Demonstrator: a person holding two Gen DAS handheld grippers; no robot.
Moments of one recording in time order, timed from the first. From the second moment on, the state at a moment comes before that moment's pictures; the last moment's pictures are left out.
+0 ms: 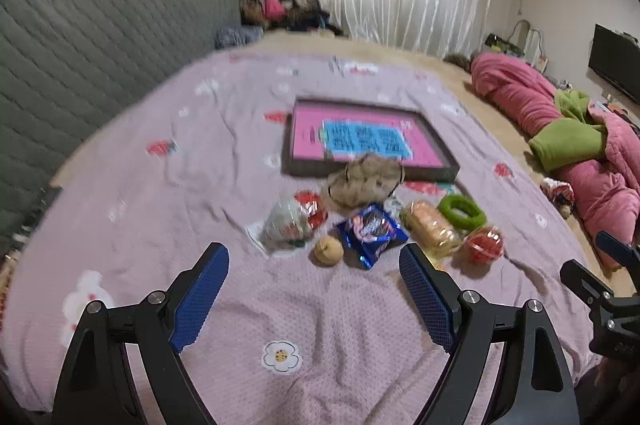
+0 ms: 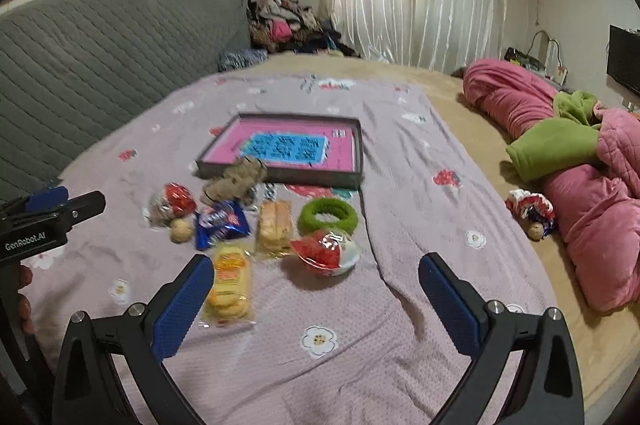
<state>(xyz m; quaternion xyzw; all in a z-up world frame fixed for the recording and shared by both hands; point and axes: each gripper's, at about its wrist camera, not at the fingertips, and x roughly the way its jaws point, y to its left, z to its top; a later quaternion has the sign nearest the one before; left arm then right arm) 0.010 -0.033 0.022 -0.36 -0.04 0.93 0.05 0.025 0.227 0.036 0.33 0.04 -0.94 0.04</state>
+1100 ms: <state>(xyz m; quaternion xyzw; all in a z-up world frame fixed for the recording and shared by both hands) -0.130 -0.036 -0.068 -0.44 -0.01 0.89 0.07 -0.090 0.240 -0.051 0.45 0.04 -0.89 0.01</state>
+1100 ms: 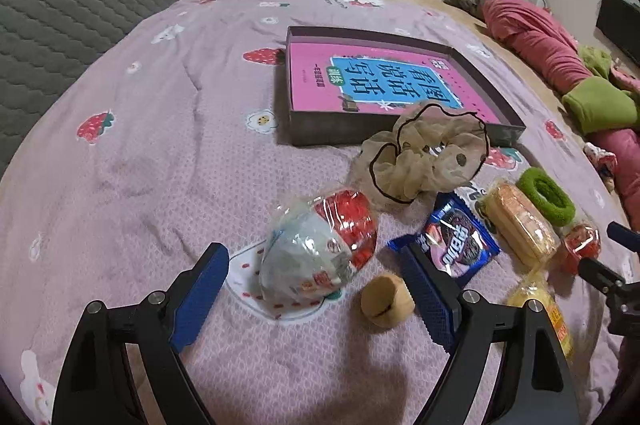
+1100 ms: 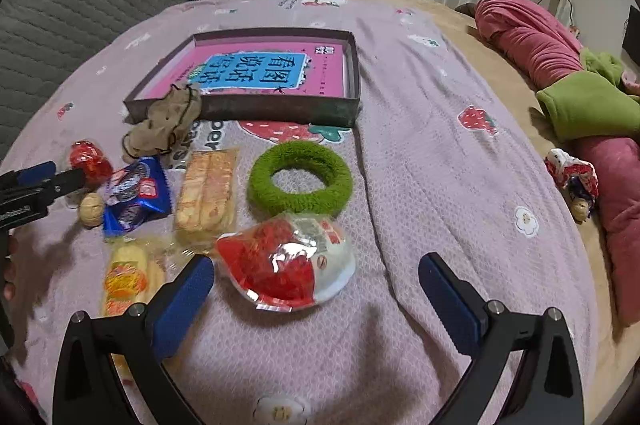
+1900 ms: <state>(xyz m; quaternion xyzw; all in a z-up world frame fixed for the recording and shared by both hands) -0.134 -0.024 -0.076 -0.42 0.03 0.91 0.06 -0.093 0.237 -0.059 0.44 0.04 -0.90 0.04</state>
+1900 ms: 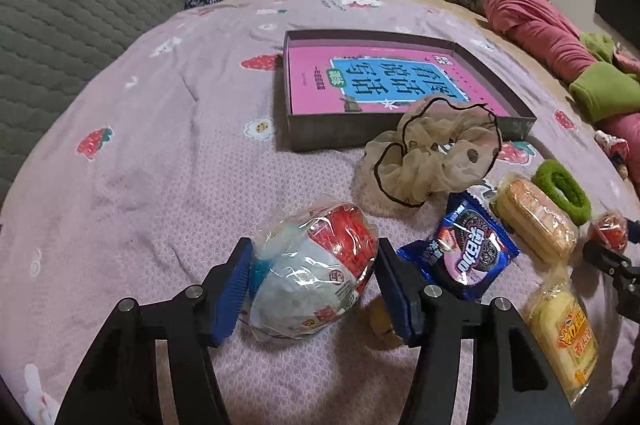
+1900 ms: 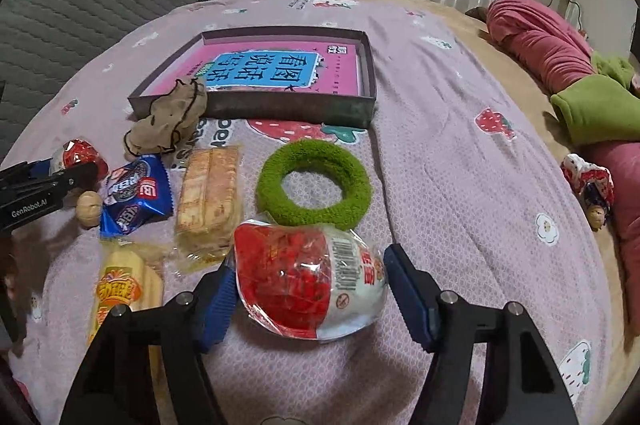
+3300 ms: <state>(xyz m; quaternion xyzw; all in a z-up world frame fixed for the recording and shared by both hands) -0.012 0.000 0.054 -0.33 -0.01 0.94 0.04 -0.013 0.207 0.065 0.32 0.04 -0.94 0.07</state>
